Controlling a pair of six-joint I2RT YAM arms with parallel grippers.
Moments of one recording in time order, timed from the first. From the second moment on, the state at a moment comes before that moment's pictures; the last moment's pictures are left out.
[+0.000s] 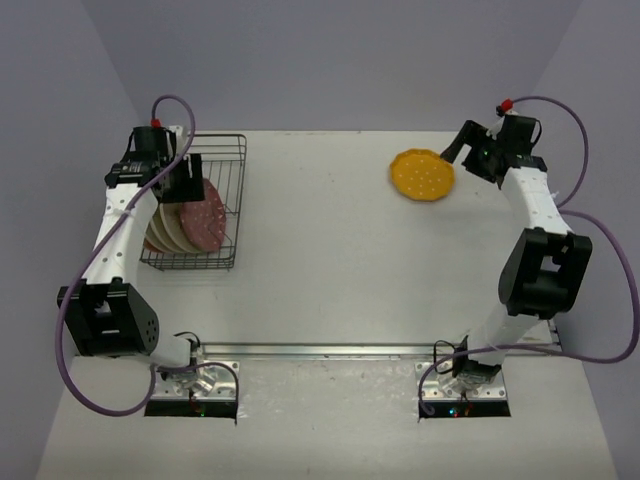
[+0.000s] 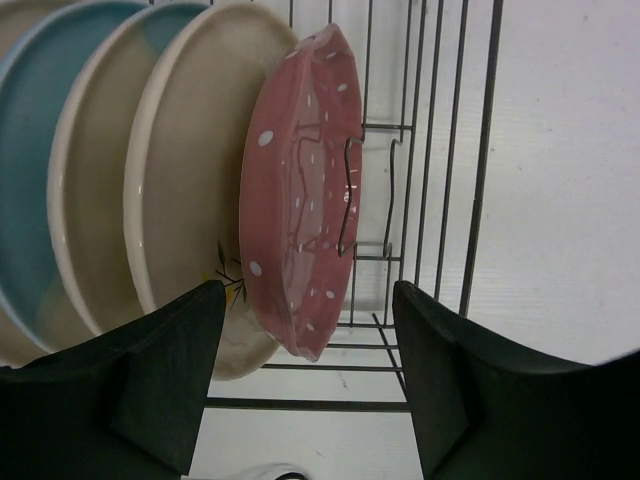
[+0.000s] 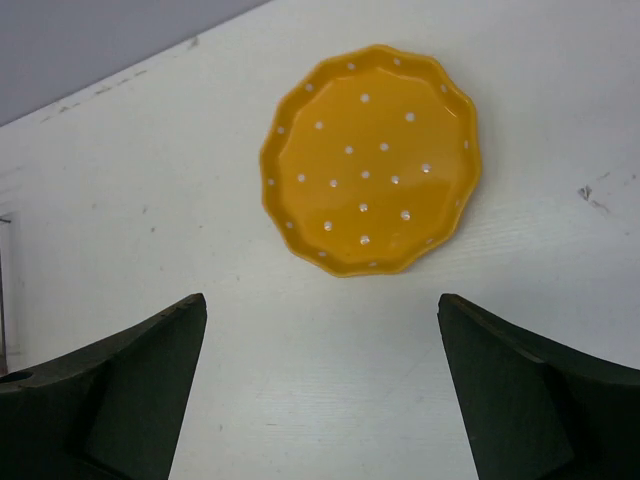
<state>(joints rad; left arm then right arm) 0.12 1.44 1.40 -0.83 0.02 -0.01 -0.20 1.76 1.42 -0.33 -0.27 0.32</state>
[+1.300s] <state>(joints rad) 0.12 1.44 1.51 -0.86 -0.03 0.06 -0.04 1.35 1.06 -0.24 -0.54 0.11</state>
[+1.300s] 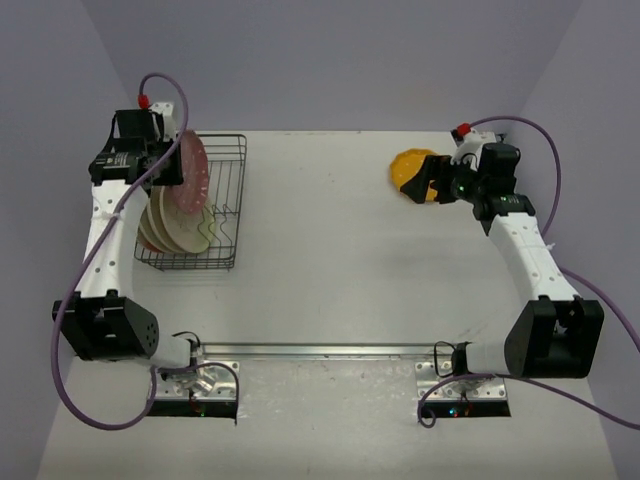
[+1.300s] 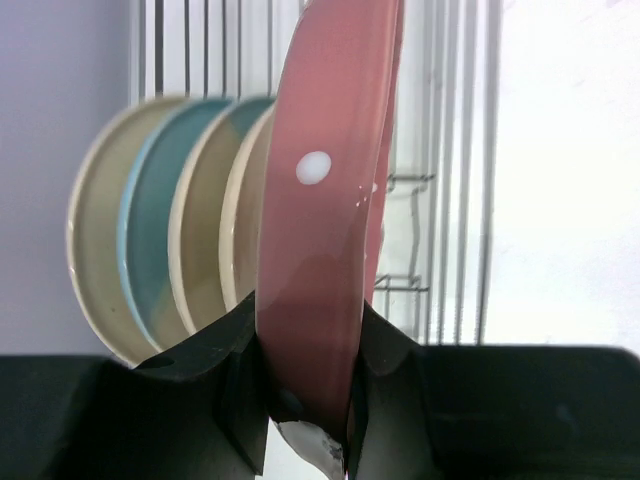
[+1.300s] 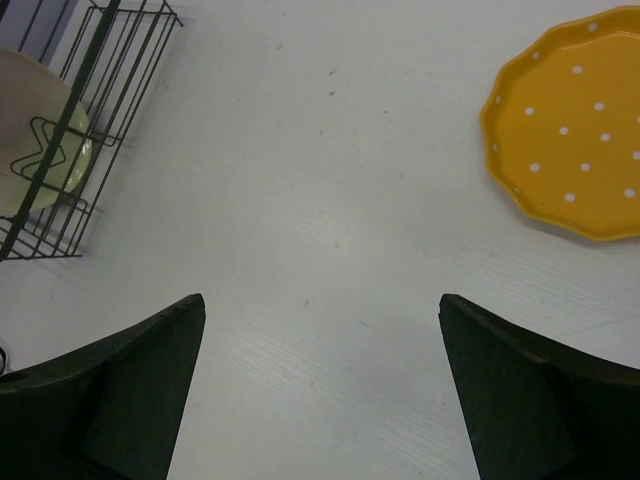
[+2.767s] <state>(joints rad) 0.02 1.26 1.23 -0.50 0.91 -0.36 0.30 1.60 1.11 0.08 -1.00 0.58</state>
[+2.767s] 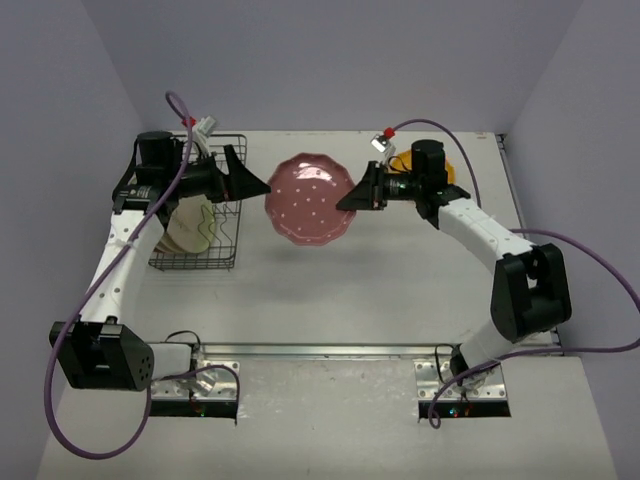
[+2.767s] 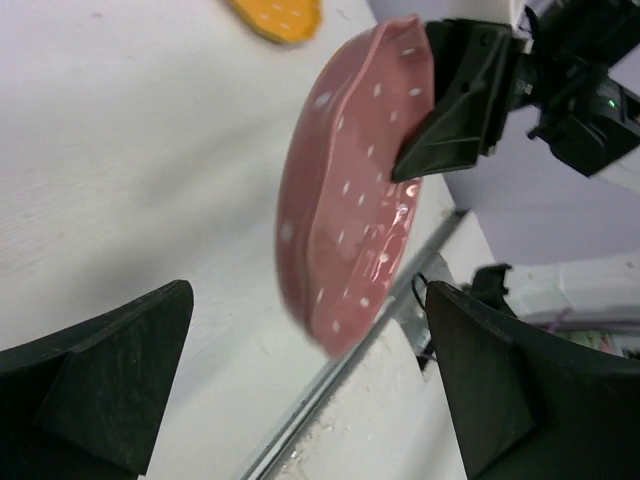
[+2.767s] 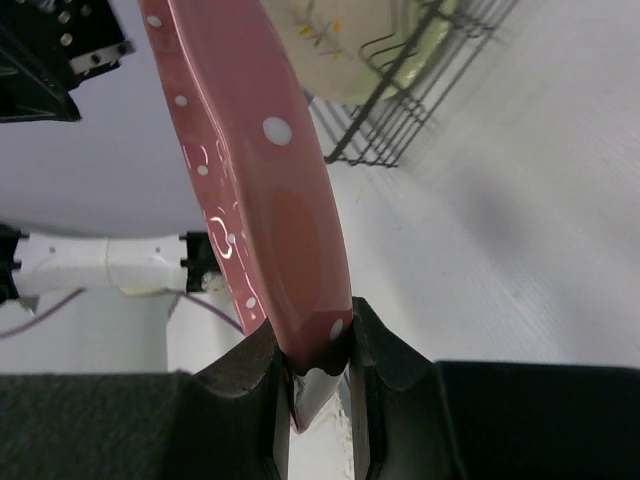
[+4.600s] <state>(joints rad) 0.05 1.26 1.36 -0.60 0.34 -0.23 -0.31 2.24 1.54 -0.12 -0.66 0.74</state>
